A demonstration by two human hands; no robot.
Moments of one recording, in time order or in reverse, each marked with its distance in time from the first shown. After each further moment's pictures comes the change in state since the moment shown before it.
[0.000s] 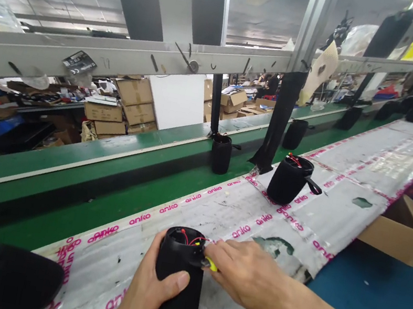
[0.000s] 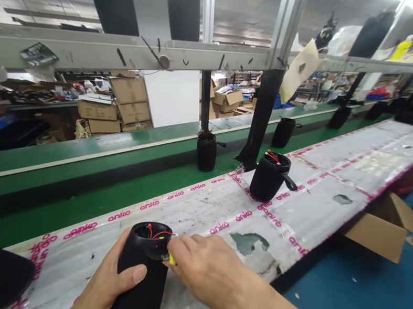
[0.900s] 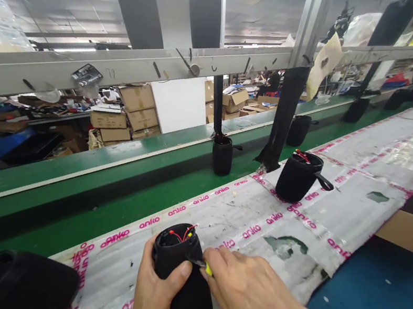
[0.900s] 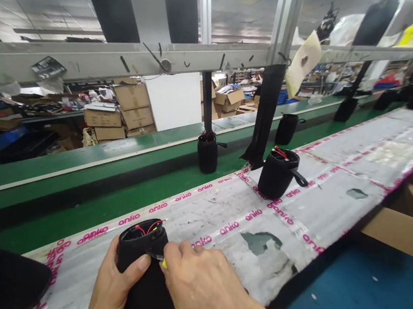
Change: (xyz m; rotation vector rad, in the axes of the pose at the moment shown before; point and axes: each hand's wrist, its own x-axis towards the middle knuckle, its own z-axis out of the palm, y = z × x) left_hand -0.004 -0.005 0.004 0.041 0.417 0.039; right_hand 0.008 -0.047 0.005 -0.129 -0.084 0.212
